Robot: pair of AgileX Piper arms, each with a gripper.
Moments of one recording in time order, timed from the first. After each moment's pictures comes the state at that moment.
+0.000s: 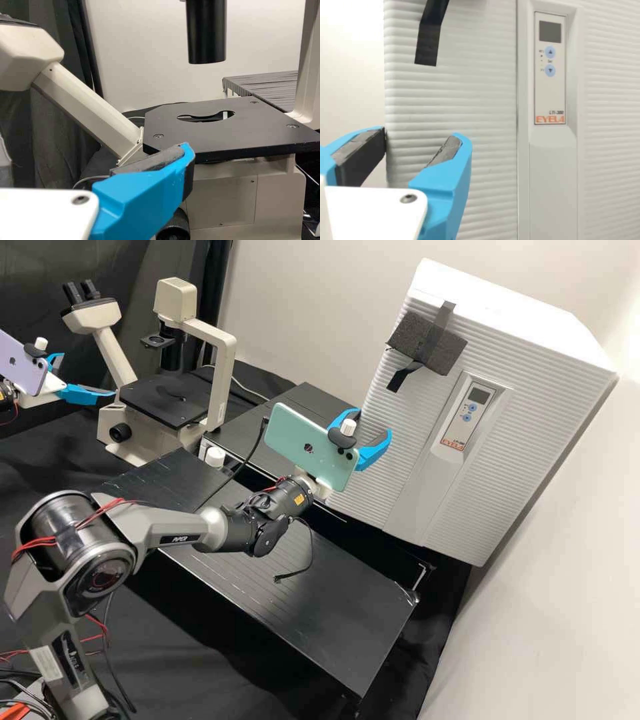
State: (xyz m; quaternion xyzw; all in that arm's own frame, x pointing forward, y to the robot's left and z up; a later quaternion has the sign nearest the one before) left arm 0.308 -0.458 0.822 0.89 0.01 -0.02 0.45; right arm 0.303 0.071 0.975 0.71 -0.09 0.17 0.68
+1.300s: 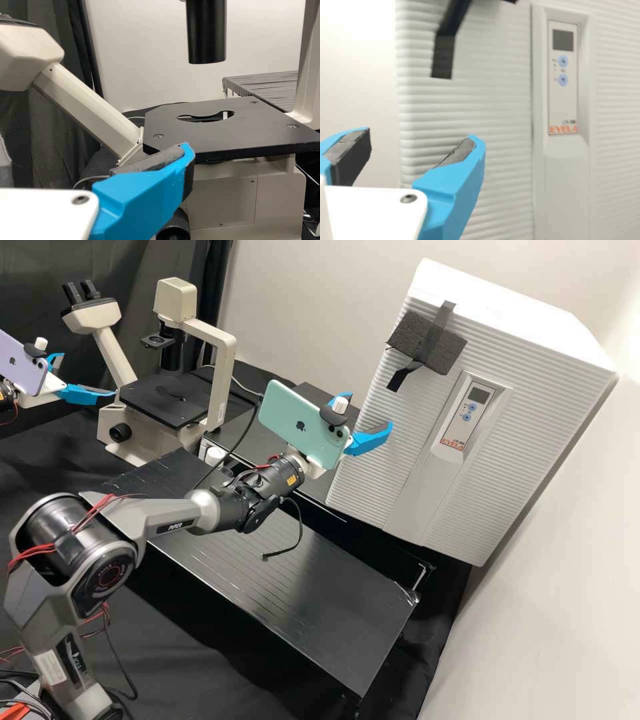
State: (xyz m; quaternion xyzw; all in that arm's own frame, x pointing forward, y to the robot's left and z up) left arm 0.308 -0.458 0.822 0.89 0.01 -0.02 0.45; right arm 0.327 0.105 0.967 0.71 -0.10 0.16 0.68
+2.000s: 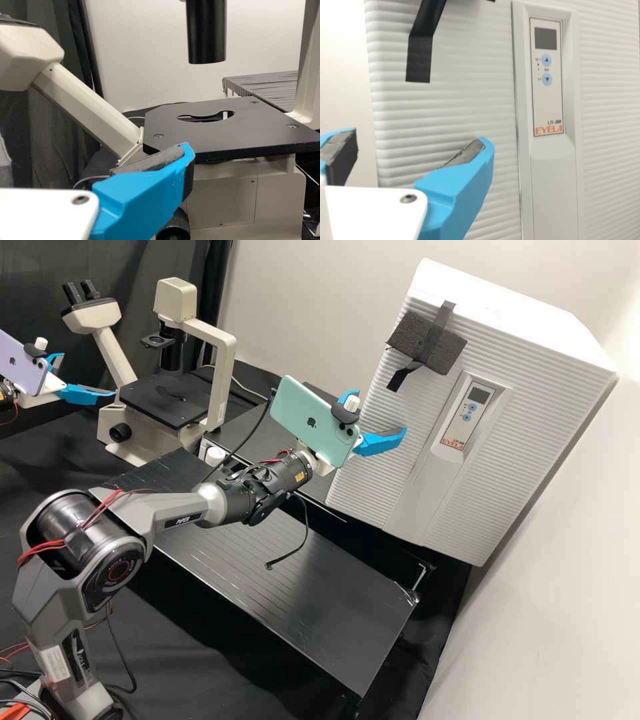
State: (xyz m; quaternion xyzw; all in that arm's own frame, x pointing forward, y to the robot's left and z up) left arm 0.308 -0.458 0.822 0.89 0.01 -0.02 0.45; right arm 0.335 0.107 0.975 0.72 -0.11 0.16 0.67
